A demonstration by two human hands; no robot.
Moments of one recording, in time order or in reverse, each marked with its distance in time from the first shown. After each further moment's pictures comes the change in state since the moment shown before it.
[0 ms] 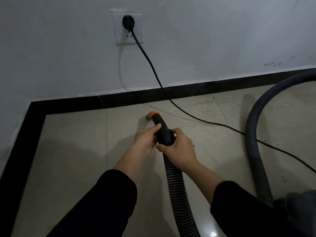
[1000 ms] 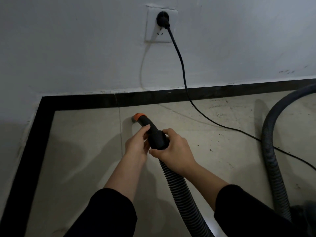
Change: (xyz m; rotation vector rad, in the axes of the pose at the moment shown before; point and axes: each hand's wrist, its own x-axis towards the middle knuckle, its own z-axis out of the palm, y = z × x) left_hand 0.023 0.033 -0.095 -0.229 0.046 -0.022; right_hand 0.003 -0.060 0.072 -0.084 -0.101 -0.120
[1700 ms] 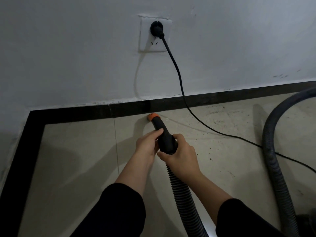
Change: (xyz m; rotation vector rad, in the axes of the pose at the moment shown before) left_hand 0.024 0.006 0.042 0.149 -0.138 -0.038; right_hand 0.025 0.018 -0.005 0.012 0.161 0.072
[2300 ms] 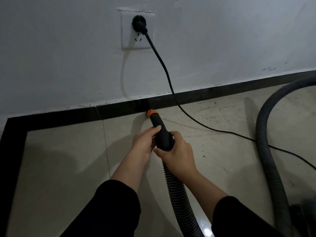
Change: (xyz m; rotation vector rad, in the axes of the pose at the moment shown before) left_hand 0.015 0.002 0.022 0.077 -0.051 0.031; right_hand 0.014 0.010 -0.008 0.043 0.069 0.062
